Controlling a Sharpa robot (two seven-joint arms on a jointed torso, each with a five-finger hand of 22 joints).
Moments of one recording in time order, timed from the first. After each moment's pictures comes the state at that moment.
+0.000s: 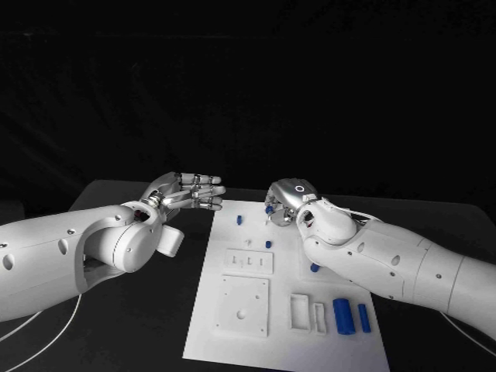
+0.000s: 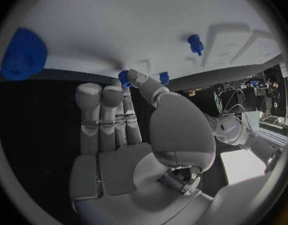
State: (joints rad) left arm 1.44 -0.86 -0.21 1.54 -0.07 -0.35 0.29; left_hand 1.42 -0.07 0.07 0.00 0.13 0.82 0.17 0.06 0.06 0.99 0.16 0.06 0.06 1.09 0.15 0.07 0.07 0.09 0.94 0.13 0.34 0.08; right arm 1.19 -0.44 0.05 1.12 -1.87 -0.43 -0.33; right_hand 1.22 -0.14 0.58 -0.26 0.24 1.23 0.08 0.06 0.14 1.31 0.02 0.12 0.13 1.44 -0.07 0.86 0.87 0.11 1.47 -0.10 0.77 1.15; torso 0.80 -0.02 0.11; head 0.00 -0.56
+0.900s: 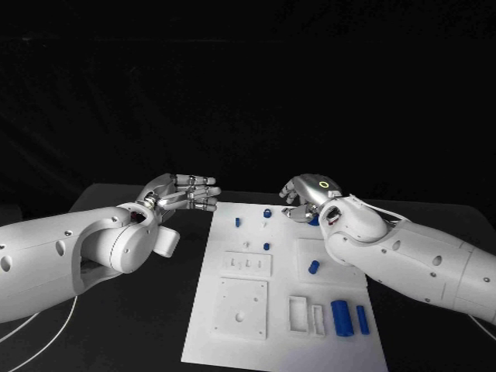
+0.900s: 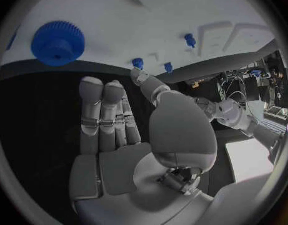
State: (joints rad) left arm 1.44 -0.87 -0.21 1.52 -0.07 -0.36 0.30; left_hand 1.42 -0.07 0.07 0.00 0.13 0.81 0.18 0.06 0.06 0.99 0.16 0.06 0.06 1.09 0.14 0.07 0.07 0.09 0.94 0.13 0.34 0.08; right arm 1.19 -0.59 0.10 1.27 -1.80 -0.44 -0.32; right_hand 1.23 -0.21 0.52 -0.19 0.19 1.08 0.11 0.07 0.07 1.30 0.03 0.12 0.07 1.44 -0.05 0.84 0.83 0.15 1.47 -0.07 0.68 1.10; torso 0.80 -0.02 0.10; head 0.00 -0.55
